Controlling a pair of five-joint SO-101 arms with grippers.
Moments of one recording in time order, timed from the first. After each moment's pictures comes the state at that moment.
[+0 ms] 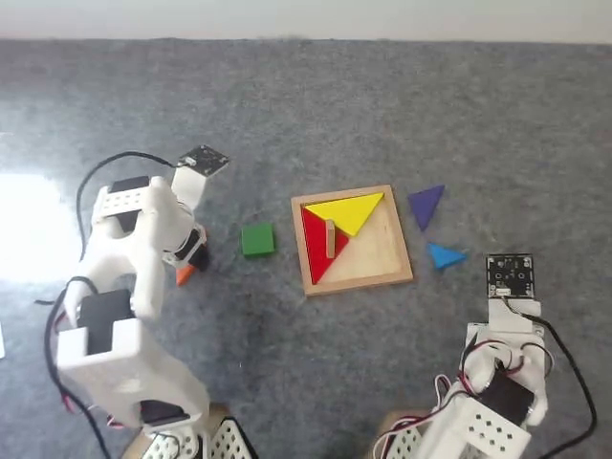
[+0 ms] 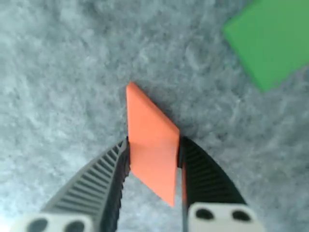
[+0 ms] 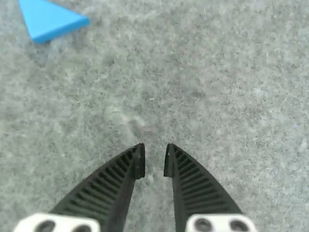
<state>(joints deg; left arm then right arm) -18.5 14.4 24.7 64.0 -38.6 28.0 -102.8 95.5 68.7 29.5</state>
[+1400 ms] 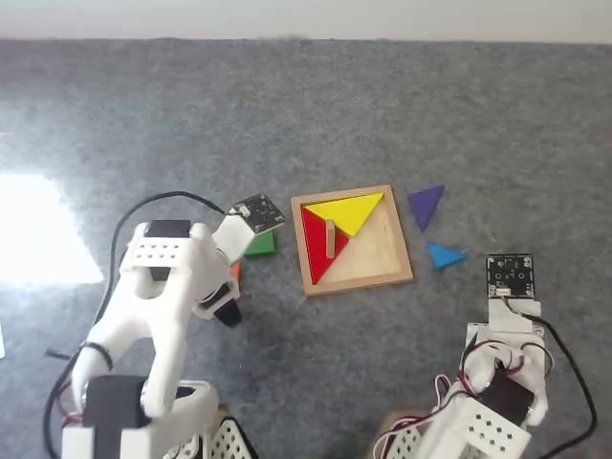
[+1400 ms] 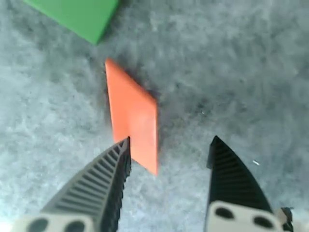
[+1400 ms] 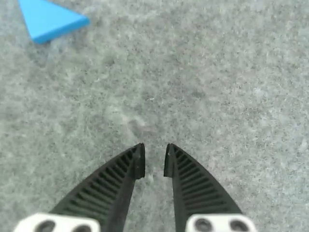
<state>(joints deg) -5.3 -13.6 49.7 69.0 -43.5 28.0 -102.8 95.5 68.7 29.5</state>
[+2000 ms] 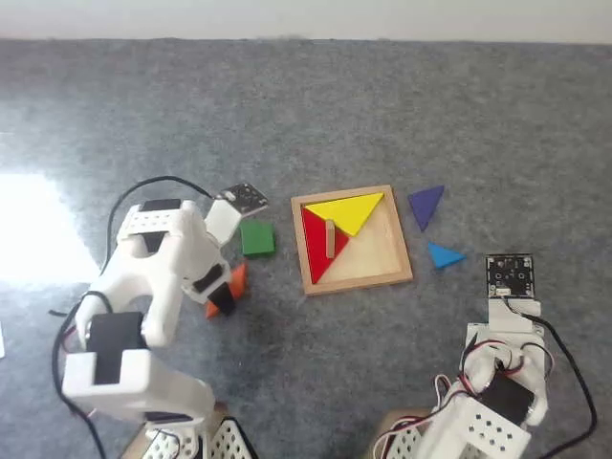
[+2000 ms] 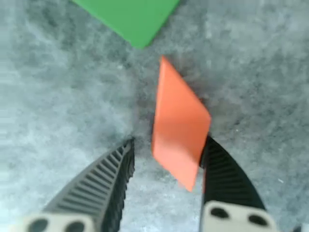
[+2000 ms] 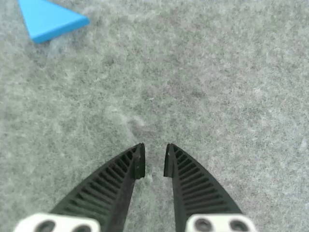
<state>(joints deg) -11.5 6.1 37.3 66.2 -43.7 28.0 -102.8 95.5 68.7 29.5</state>
